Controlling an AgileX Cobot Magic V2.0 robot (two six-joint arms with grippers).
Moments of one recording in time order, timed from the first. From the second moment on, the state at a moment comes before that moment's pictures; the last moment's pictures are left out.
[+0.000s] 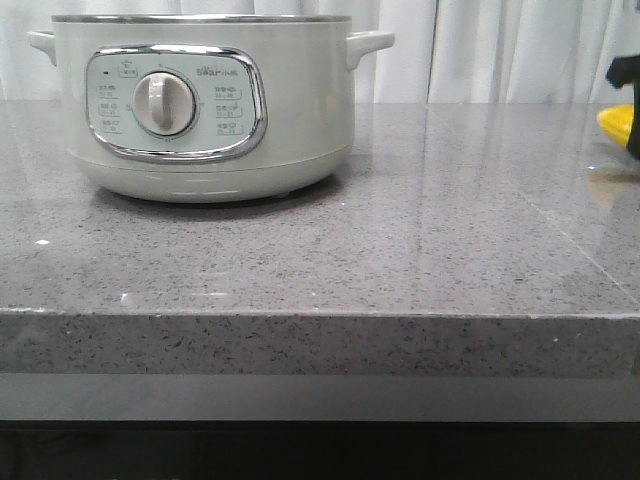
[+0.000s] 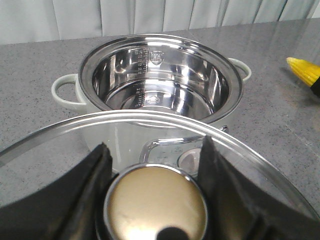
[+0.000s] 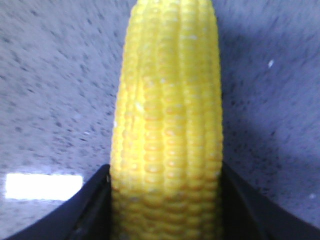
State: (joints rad) left arm -0.42 0.71 -0.88 -0.05 0.59 0.00; right arm -0.12 1.79 -1.49 0.11 0.82 -0.14
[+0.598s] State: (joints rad) left arm -0.42 0.71 -0.88 -0.05 0.59 0.00; right arm 0.22 1.67 -1.83 0.15 0.93 -0.14
